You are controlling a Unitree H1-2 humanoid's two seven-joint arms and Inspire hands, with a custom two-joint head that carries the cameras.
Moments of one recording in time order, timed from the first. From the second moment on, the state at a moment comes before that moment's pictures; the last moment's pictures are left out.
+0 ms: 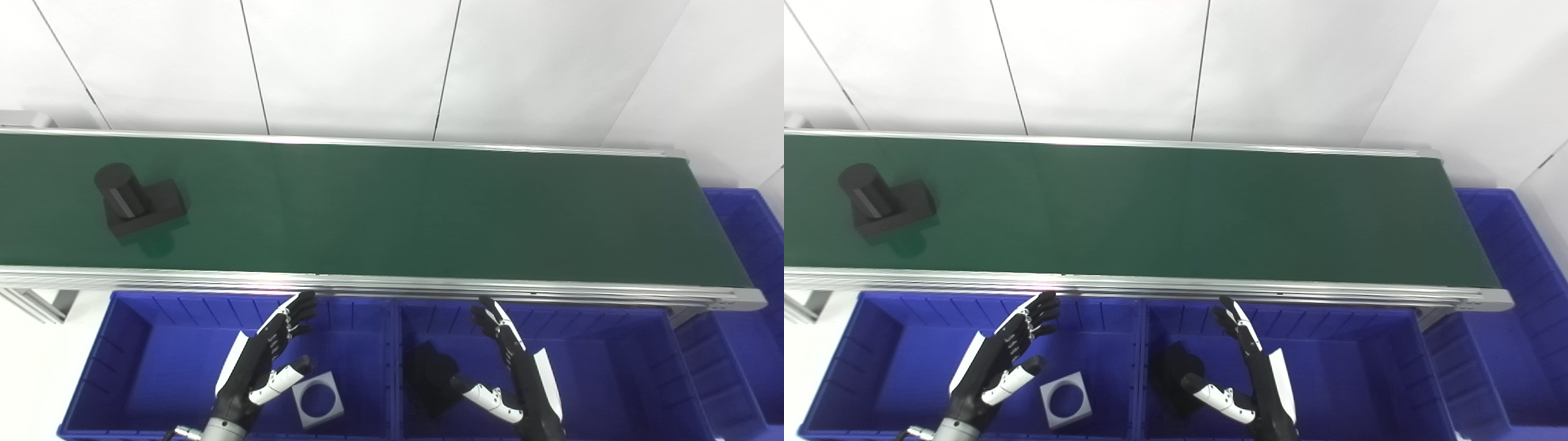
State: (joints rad) left arm 0.23 0.14 -0.22 0.19 0.01 -0.43 -0.10; right arm 0.33 -0.07 0.18 0.08 -0.25 -0.42 -0.12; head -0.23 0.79
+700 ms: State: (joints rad) left arm 0.23 0.14 -0.21 0.19 0.01 -0.43 -0.11; right arm 0.33 -0.07 0.18 0.08 -0.25 -0.42 -0.12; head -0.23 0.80
